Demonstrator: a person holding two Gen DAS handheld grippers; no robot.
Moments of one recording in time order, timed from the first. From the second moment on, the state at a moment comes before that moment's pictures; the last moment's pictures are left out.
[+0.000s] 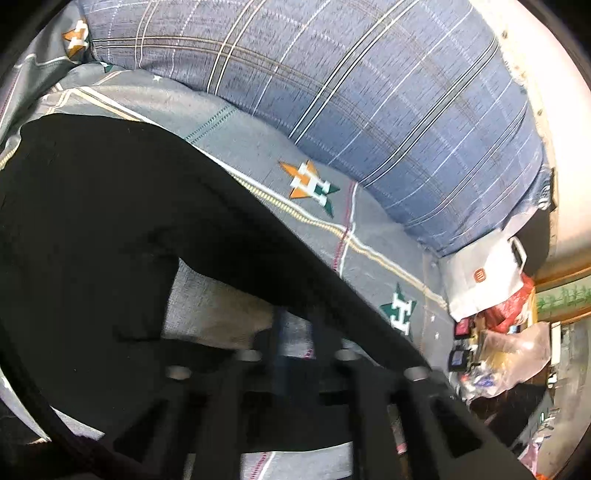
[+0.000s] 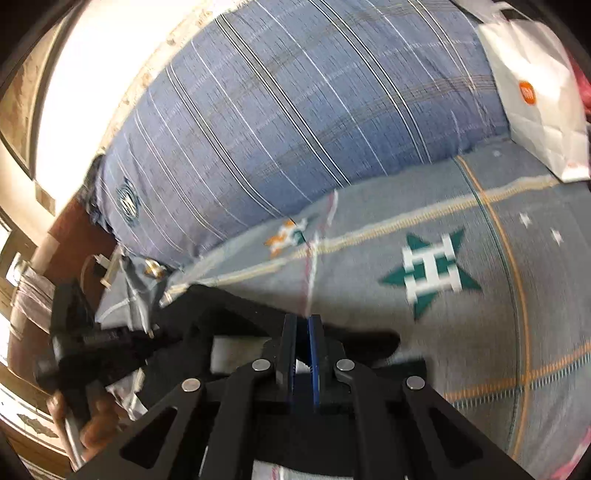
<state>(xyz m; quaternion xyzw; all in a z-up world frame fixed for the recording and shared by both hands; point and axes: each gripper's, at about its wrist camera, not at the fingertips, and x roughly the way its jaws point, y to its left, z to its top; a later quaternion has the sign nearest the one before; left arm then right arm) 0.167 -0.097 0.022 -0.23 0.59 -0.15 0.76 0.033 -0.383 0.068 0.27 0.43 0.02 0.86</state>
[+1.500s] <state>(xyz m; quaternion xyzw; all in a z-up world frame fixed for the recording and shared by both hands) 0.058 -0.124 -0.034 -0.08 0.58 -0.17 0.79 -0.033 -0.364 0.028 0.16 0.53 -0.12 0.82</state>
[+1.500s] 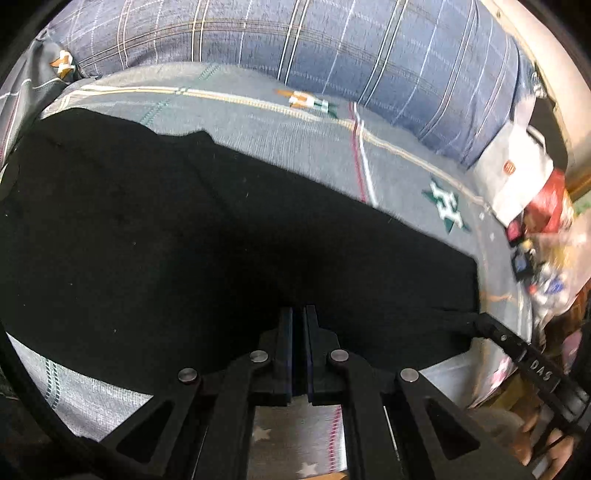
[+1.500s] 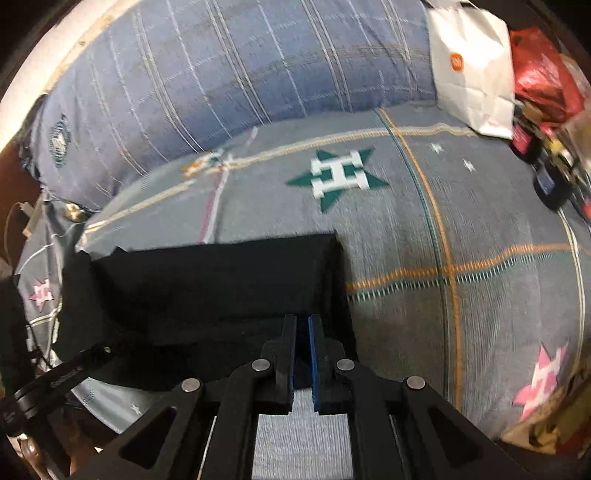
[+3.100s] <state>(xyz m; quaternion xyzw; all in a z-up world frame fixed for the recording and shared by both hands) 0.064 -0.059 -0.023 -0.19 0.56 -0.27 0.76 -0.049 -0.385 0.039 0.30 0.47 -0.17 0.81</state>
